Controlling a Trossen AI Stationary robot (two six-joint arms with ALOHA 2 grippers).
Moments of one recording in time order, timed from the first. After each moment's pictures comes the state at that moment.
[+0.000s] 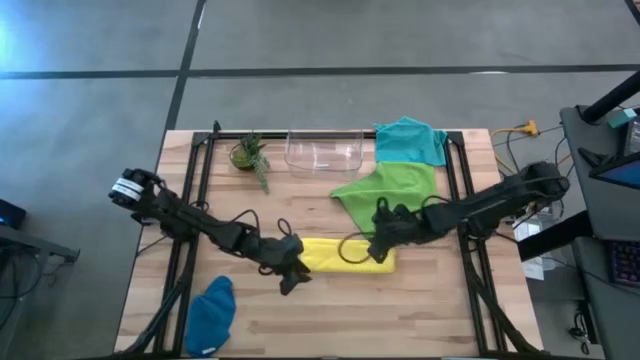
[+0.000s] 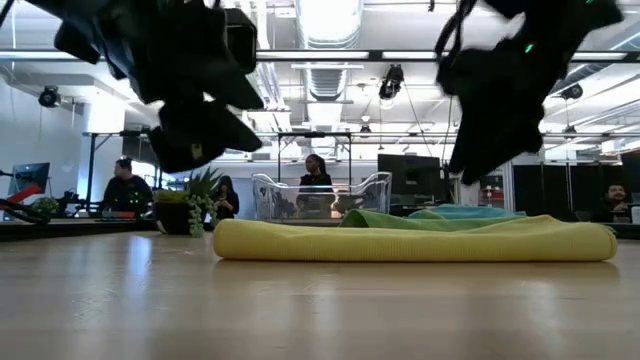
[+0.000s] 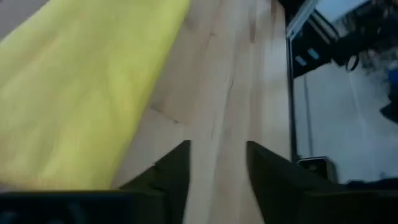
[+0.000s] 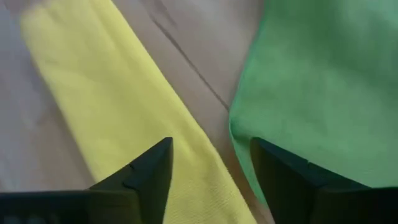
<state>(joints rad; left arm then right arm) -0.34 1.55 0.74 0.25 0.00 -0.82 0.25 1.42 0.78 -0.43 0.28 0.84</state>
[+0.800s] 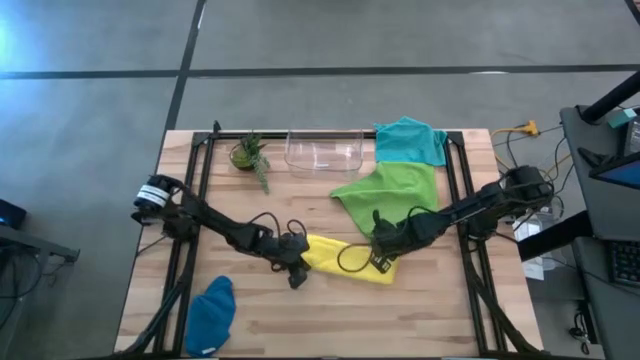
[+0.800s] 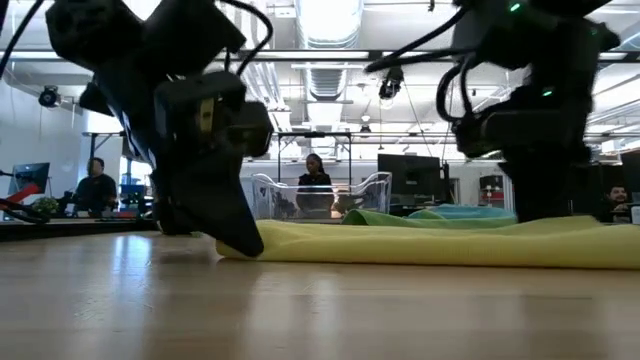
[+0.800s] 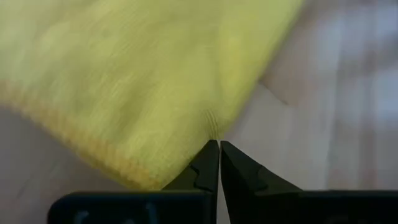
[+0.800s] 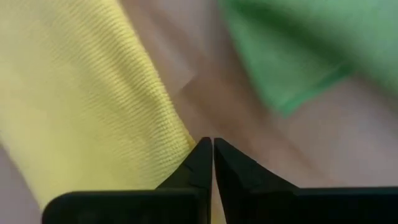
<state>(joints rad) -0.27 1.75 0.74 0.24 0.00 -0.81 0.29 1.58 0.78 -0.54 0.07 1.03</state>
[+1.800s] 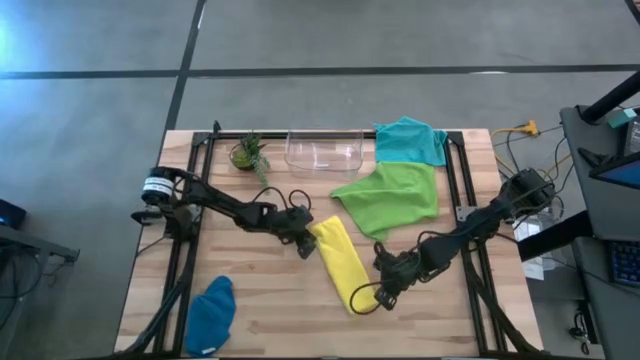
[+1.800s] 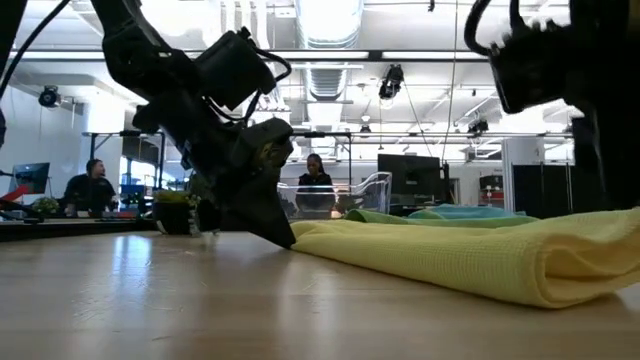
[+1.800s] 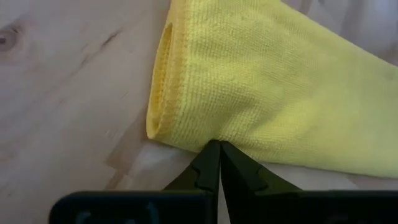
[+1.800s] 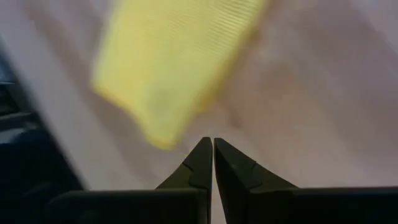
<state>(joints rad) -0.04 1.76 0.75 0.24 0.01 -0.71 0.55 1.58 0.85 -0.38 -0.02 1.24</state>
